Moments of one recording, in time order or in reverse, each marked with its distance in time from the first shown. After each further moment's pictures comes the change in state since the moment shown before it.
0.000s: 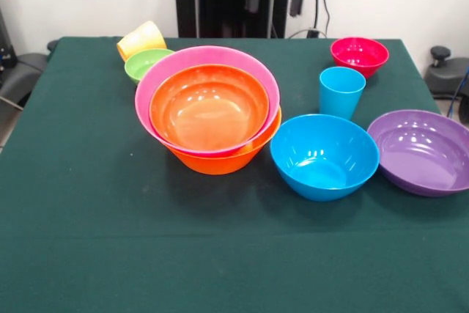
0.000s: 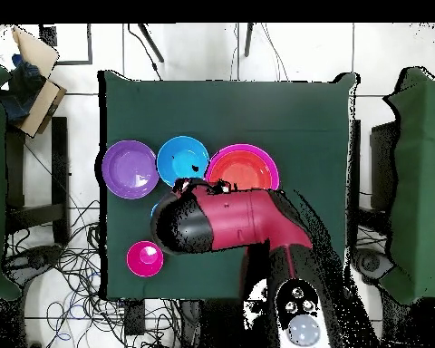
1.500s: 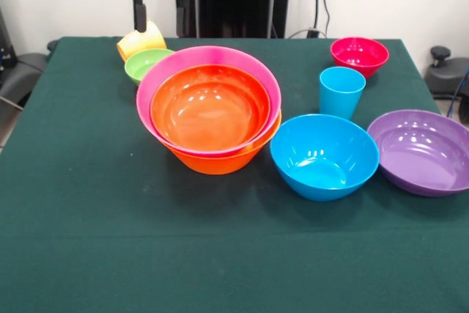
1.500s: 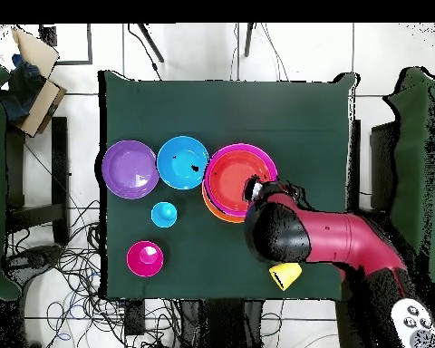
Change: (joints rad) arm -0.400 0.012 0.165 0.103 -0.044 -0.189 -0.075
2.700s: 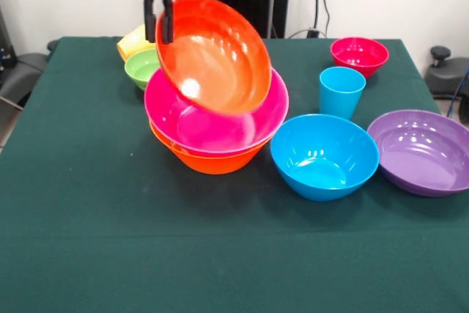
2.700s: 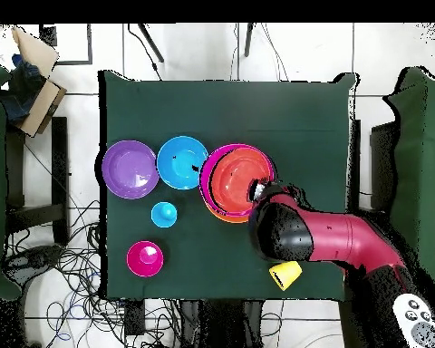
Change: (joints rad) arm -0.016 0.050 0.000 -0.005 -0.009 -0.029 0.000
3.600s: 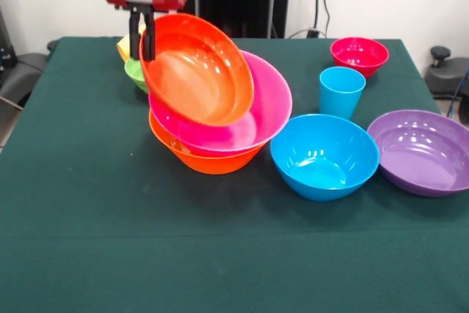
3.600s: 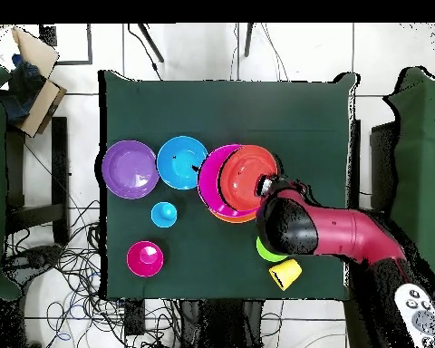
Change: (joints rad) arm 0.013 0.057 -0.049 -0.051 -0.019 -0.033 0.000
